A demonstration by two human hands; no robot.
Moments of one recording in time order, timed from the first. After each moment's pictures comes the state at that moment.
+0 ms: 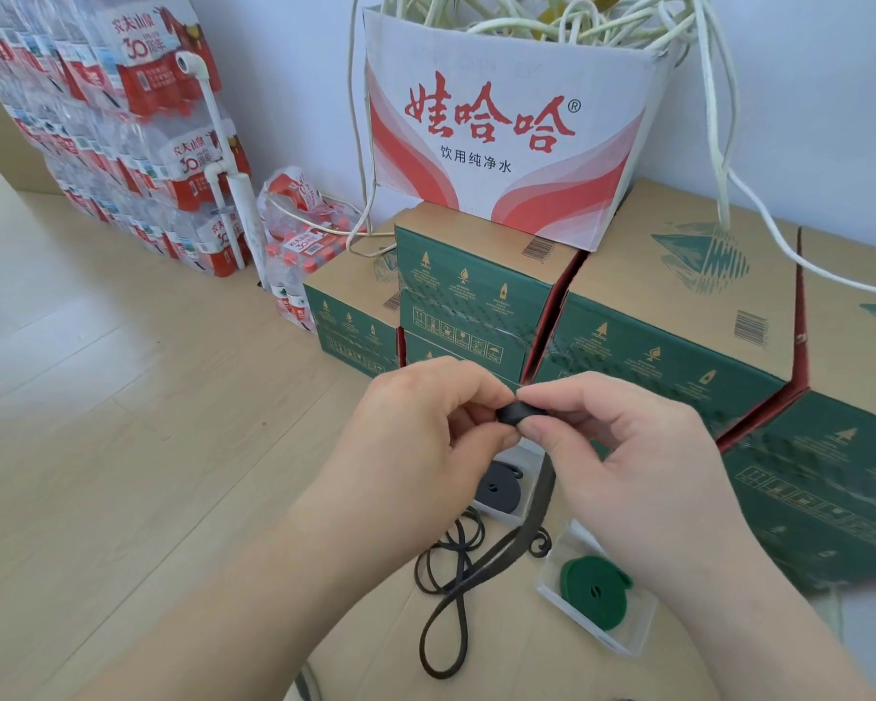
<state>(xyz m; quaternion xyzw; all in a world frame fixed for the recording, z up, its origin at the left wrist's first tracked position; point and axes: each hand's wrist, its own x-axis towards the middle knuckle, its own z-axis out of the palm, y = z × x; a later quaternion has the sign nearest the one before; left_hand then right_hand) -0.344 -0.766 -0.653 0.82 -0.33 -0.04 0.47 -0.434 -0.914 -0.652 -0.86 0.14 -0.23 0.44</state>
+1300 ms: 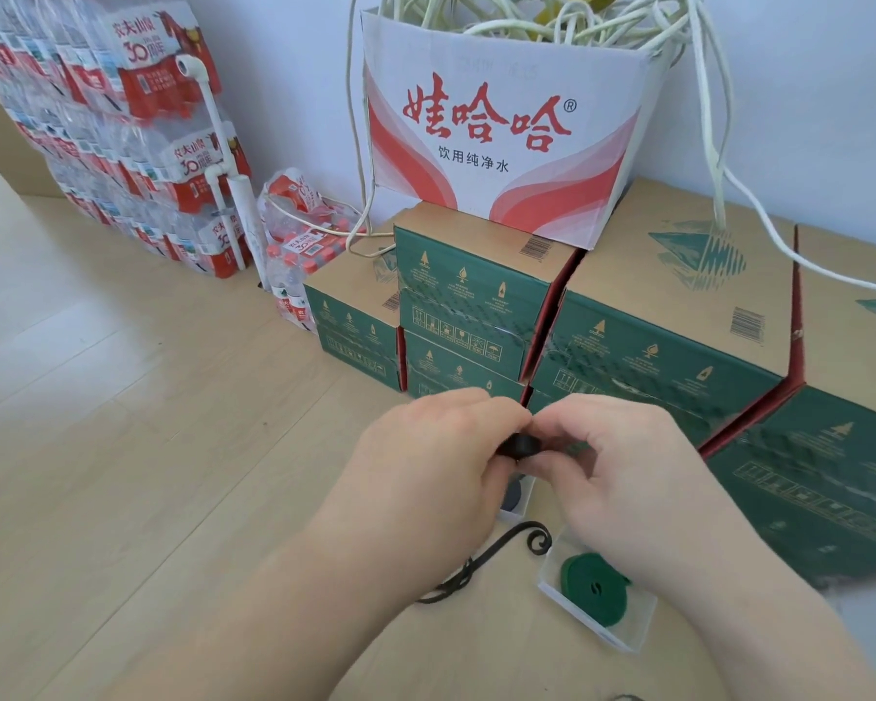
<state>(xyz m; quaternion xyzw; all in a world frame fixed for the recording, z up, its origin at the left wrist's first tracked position) -0.355 -0.770 -0.662 0.85 -0.45 0.02 0.27 -0.440 -0.920 -0.650 -0.95 0.08 -0.13 0.28</state>
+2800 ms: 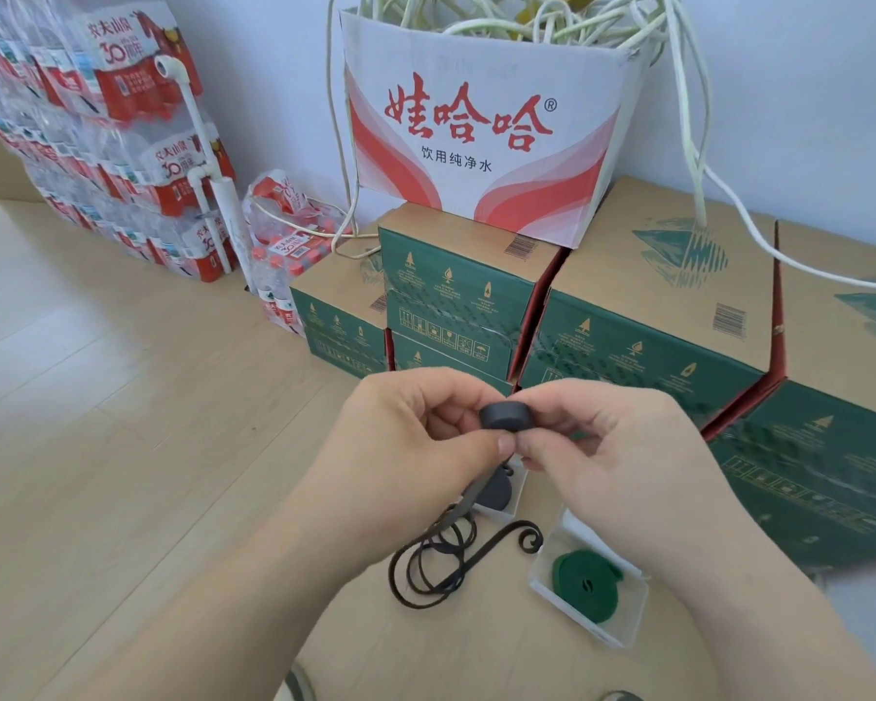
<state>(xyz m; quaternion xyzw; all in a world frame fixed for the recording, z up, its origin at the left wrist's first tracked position) -0.353 -0.771 -0.646 0.76 -0.25 -0.19 0.57 -0.441 -0.925 -0.639 -0.89 0.13 -0.12 0.42</state>
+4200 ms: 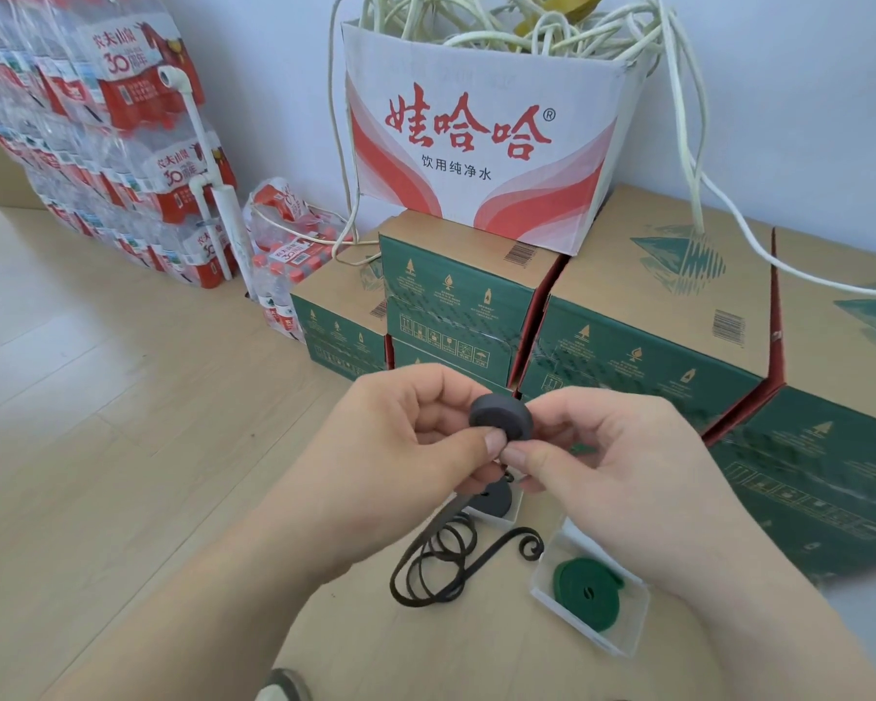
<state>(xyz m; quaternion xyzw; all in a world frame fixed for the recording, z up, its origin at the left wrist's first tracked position) -0.349 -0.762 -0.637 0.72 -0.21 -0.28 0.60 -0.444 -0.920 -0.631 -0.85 0.17 -0.09 0.49</state>
